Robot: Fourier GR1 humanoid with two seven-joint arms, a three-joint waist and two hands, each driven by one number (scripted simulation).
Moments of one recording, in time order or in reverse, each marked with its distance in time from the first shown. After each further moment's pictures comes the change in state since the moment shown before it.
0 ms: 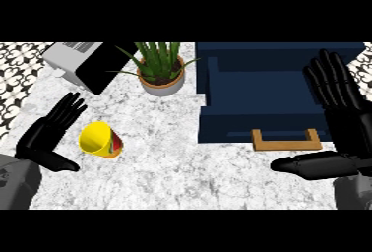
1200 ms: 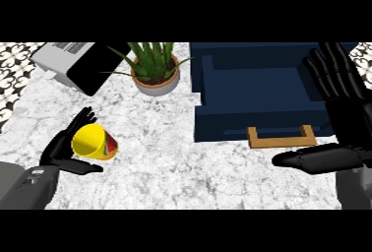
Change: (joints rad) left arm -0.168 -0.024 -0.056 0.552 -0.237 0.212 -0.414; right arm -0.065 -0.009 -0.014 0.004 -0.030 0.017 0.056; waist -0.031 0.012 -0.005
